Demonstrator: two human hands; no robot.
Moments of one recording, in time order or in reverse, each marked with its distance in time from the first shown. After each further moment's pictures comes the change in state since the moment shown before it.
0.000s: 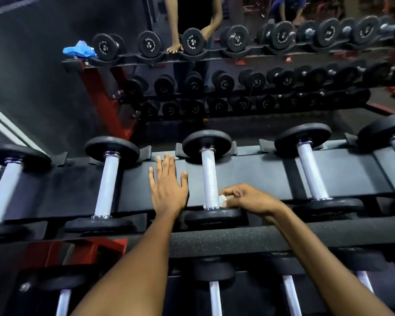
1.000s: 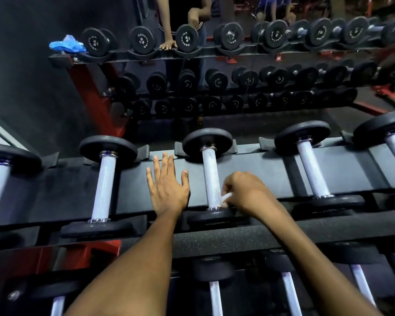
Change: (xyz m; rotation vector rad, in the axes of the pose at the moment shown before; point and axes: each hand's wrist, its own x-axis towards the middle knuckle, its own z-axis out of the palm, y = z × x) left_hand 0.000 0.001 -0.001 -0.032 0.018 -0.026; right_hand -0.010 -0.060 0.025 -0.691 0.300 0.171
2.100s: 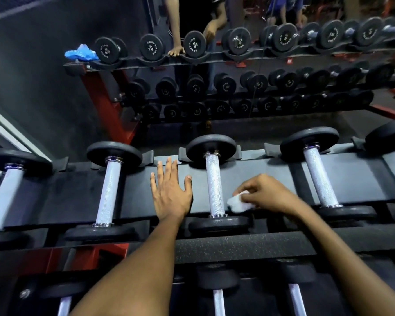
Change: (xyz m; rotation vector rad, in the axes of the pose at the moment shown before) left_hand 0.001 0.002 -0.002 -0.021 0.005 -0.008; right_hand 0.017 0.054 -0.012 0.204 -0.010 -0.162
